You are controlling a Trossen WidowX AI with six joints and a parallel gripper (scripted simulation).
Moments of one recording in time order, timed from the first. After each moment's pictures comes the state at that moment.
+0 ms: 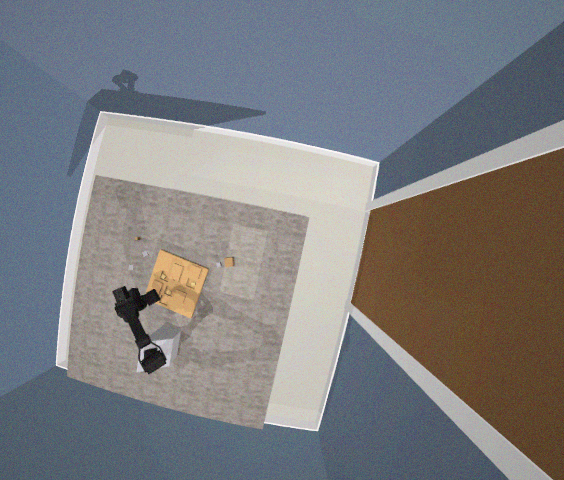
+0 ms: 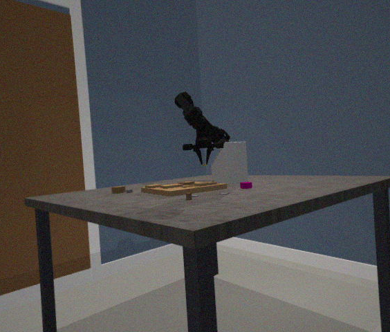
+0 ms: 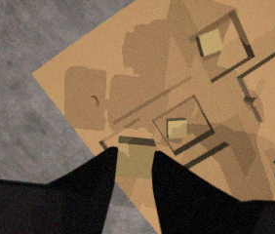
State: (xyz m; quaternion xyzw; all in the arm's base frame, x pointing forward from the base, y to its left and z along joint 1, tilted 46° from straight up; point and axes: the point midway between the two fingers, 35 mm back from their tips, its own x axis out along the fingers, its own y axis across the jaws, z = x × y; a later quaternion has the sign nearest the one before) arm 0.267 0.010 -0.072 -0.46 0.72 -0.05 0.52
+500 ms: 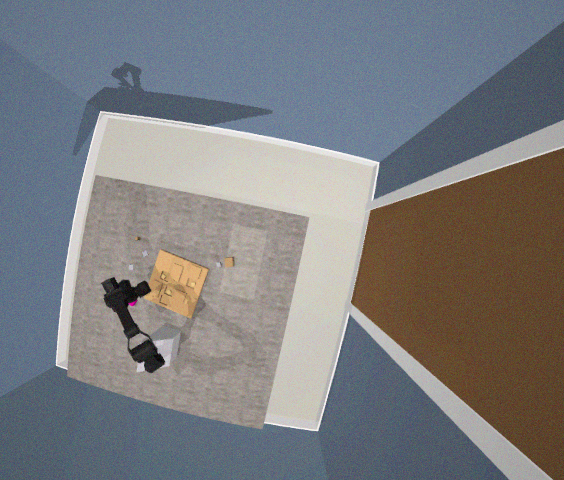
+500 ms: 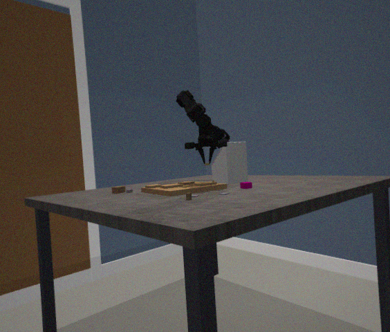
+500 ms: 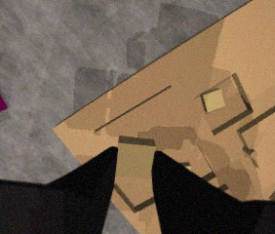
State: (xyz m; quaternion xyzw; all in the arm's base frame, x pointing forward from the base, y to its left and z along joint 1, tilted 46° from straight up) arm 0.301 0.046 -0.103 -0.45 0.72 -0.04 0.52
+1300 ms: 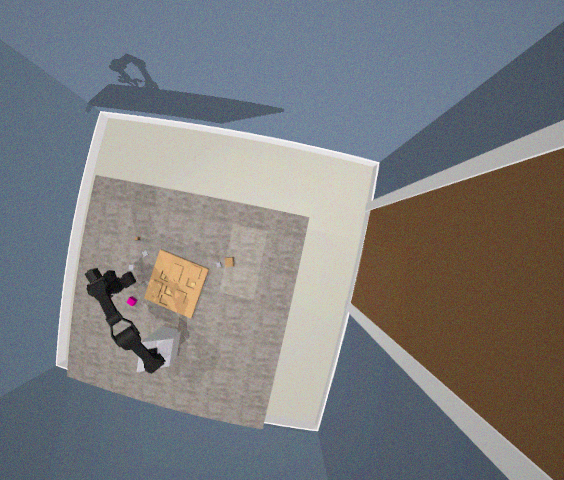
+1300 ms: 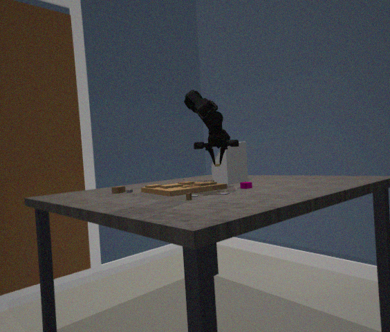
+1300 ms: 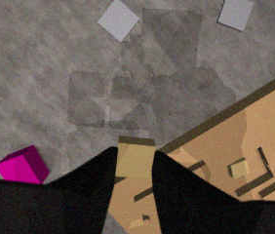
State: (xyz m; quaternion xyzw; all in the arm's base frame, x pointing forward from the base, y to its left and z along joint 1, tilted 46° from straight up) arm 0.331 0.105 -0.167 -0.45 0.72 -0.04 0.53
